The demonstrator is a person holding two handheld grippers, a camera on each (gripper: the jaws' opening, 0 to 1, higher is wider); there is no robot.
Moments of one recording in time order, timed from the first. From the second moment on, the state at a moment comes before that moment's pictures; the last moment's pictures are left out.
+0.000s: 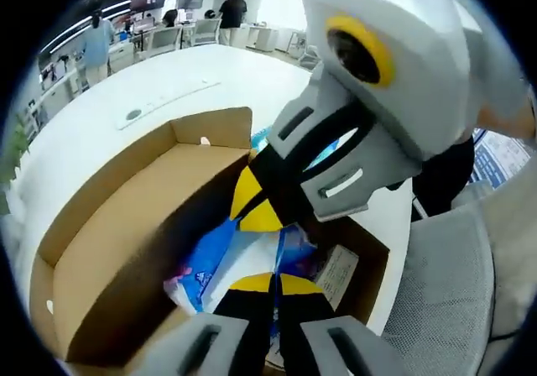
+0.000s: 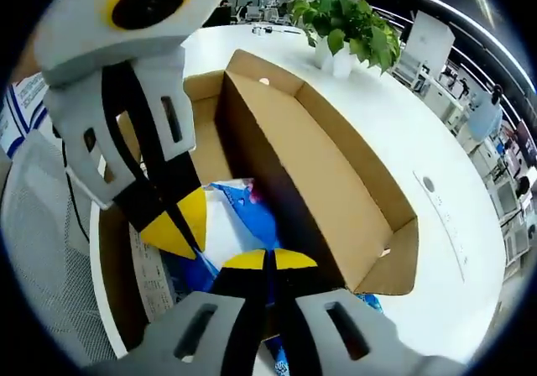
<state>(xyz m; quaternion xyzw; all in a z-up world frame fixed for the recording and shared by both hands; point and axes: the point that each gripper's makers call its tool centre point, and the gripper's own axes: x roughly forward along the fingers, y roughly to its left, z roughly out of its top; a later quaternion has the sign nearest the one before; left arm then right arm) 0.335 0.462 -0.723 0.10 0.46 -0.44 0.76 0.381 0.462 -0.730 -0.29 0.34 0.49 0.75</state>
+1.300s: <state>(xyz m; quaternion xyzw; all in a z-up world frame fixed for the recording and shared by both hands) 0.316 0.440 -0.595 0.07 0.37 -0.46 0.81 0.338 0.452 -0.585 -0.22 0.22 0.53 0.79</state>
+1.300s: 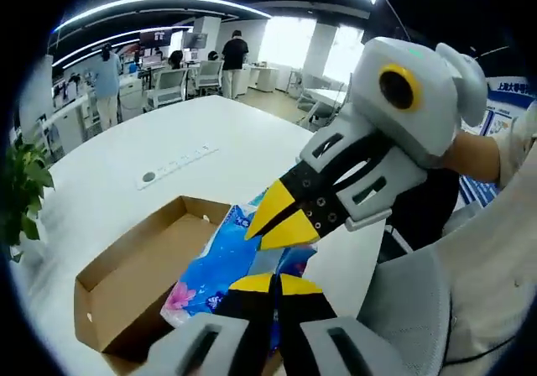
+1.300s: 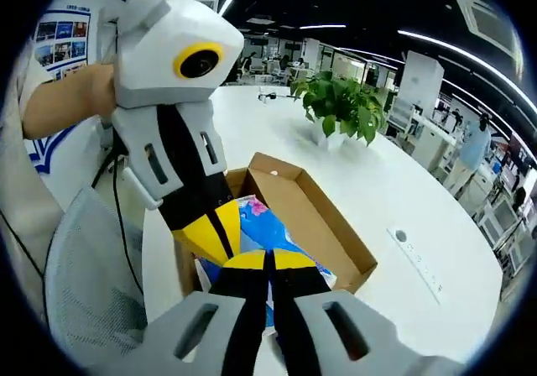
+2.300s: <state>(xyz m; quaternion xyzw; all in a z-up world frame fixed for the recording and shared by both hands) 0.305 0.309 -0.571 0.11 0.33 -0.54 0.76 0.326 0.321 -0.561 -0.22 0.26 0.47 0.82</state>
